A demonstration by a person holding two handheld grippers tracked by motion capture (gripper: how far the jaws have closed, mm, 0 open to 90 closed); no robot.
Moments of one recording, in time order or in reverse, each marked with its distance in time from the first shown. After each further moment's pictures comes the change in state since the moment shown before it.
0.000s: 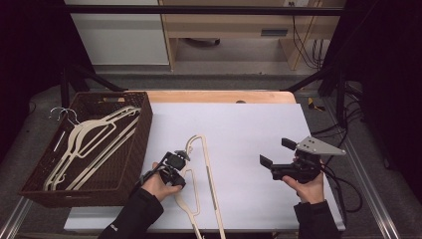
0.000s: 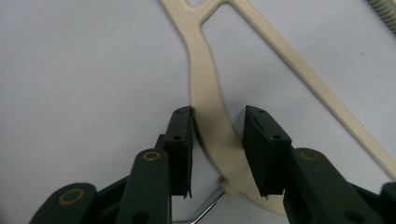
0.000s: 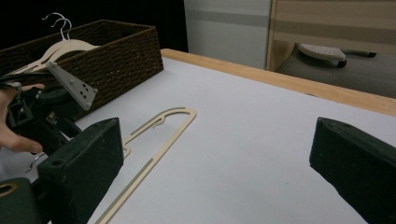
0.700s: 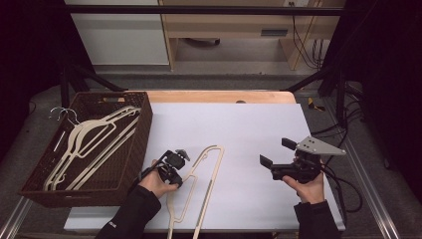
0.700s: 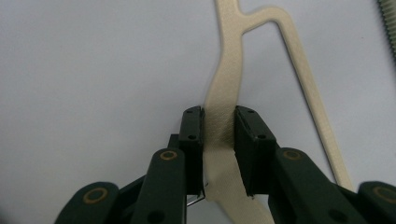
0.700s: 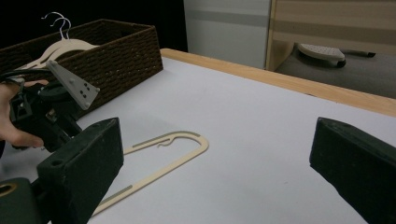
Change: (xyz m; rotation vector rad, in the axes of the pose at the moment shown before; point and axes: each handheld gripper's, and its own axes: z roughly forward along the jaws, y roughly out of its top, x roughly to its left) left arm 0.008 0.002 -0.001 0.009 -0.029 0.093; right arm 0.000 0.000 0.000 0.000 -0.003 -0.002
